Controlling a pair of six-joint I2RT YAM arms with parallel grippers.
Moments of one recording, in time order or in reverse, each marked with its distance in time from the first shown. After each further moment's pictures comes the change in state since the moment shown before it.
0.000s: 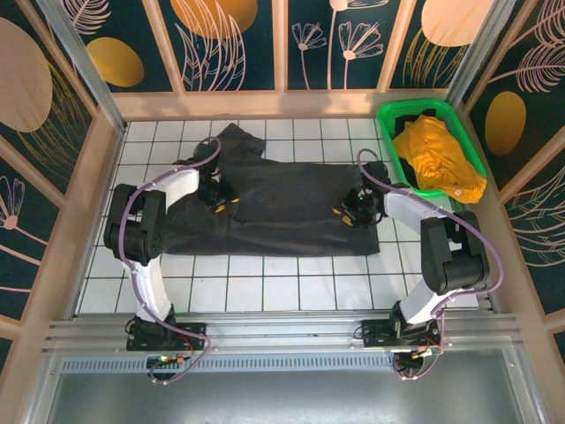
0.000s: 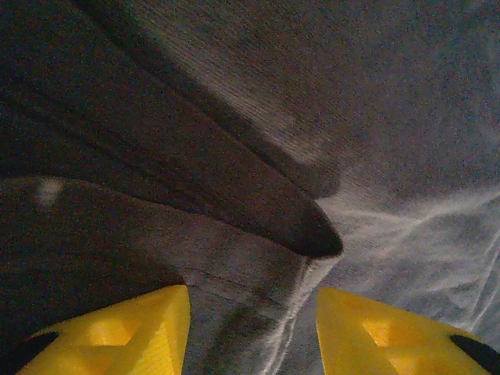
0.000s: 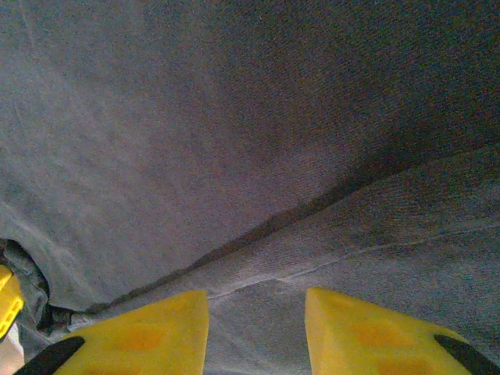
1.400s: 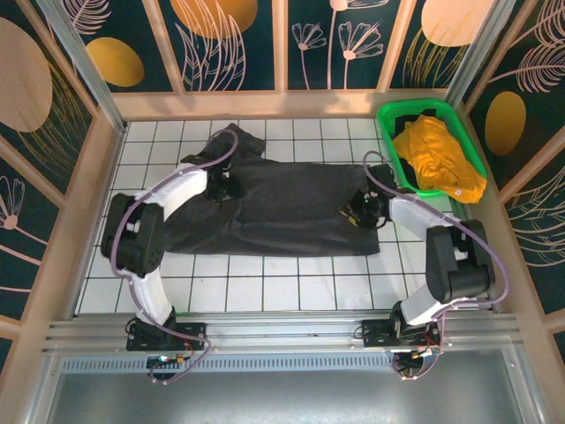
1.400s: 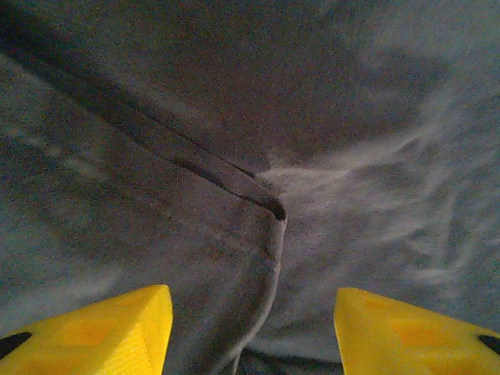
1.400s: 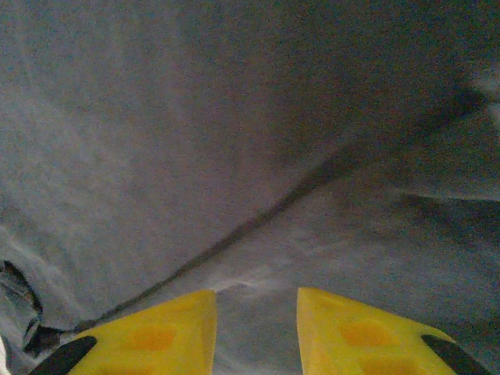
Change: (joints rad) left arm -0.087 -0.147 0.031 -0.082 -0.209 0.097; right arm -0.037 -0.092 -0.080 0.021 0.071 0.000
